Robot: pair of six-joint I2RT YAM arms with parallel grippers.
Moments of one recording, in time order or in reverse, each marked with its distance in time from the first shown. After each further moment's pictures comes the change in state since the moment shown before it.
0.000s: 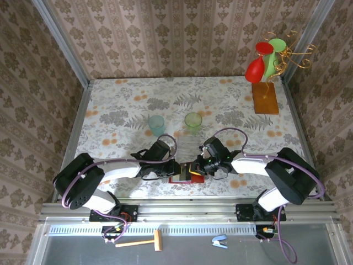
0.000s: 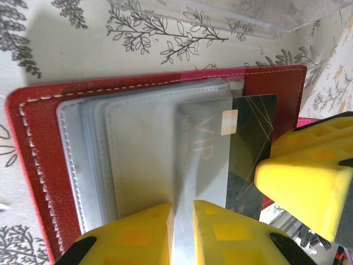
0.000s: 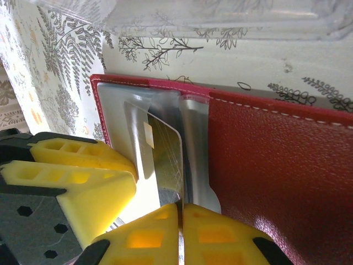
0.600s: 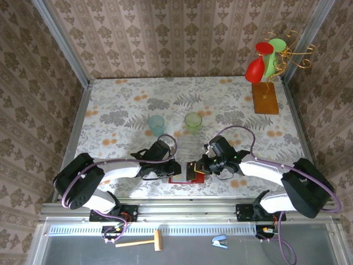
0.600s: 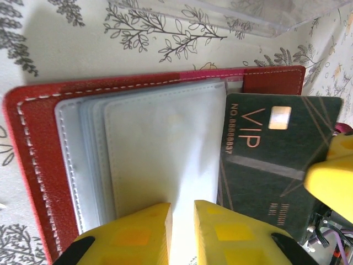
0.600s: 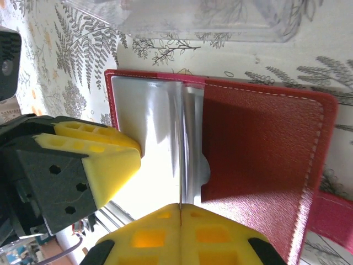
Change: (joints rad) left arm 0.001 0.000 0.005 -0.008 0.011 0.000; right arm -0.031 -0.174 -0.004 -0.189 0.049 -0.085
